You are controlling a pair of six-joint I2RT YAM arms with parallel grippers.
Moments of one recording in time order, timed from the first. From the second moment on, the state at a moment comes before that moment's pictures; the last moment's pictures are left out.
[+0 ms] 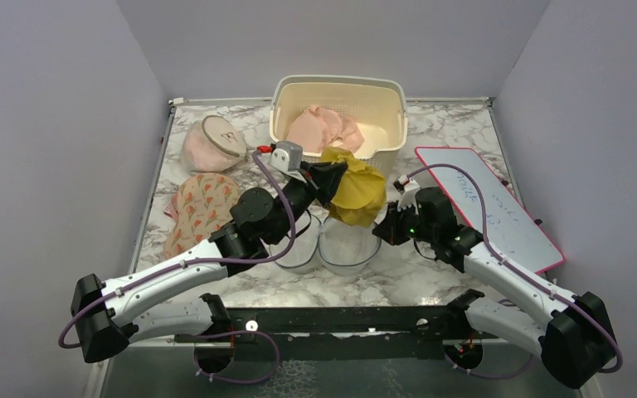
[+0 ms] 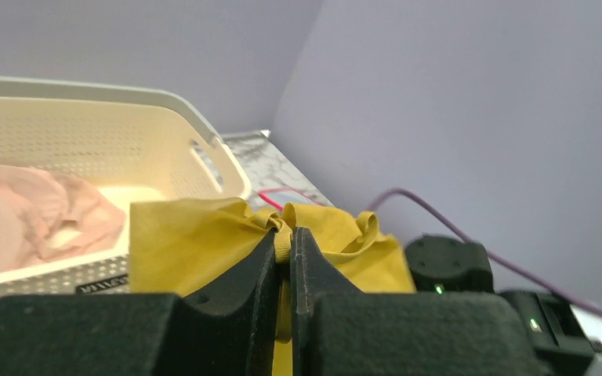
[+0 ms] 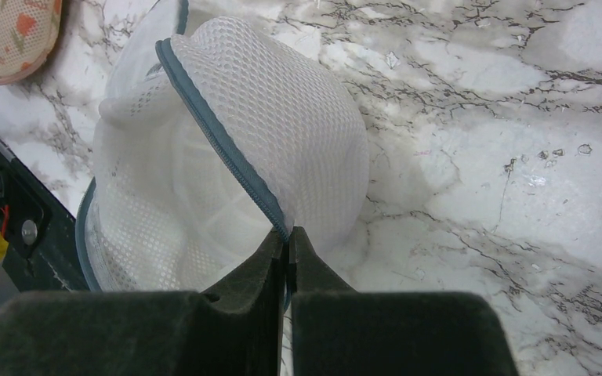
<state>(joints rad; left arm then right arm) -1.03 1.01 0.83 0.40 -0.29 -0.36 0.54 0.99 0.52 -0.14 -0.28 0.32</state>
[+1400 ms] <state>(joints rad) -0.61 1.63 1.32 0.03 -0.26 -0.57 0.54 0.97 0.52 -0.14 -0.31 0.32</state>
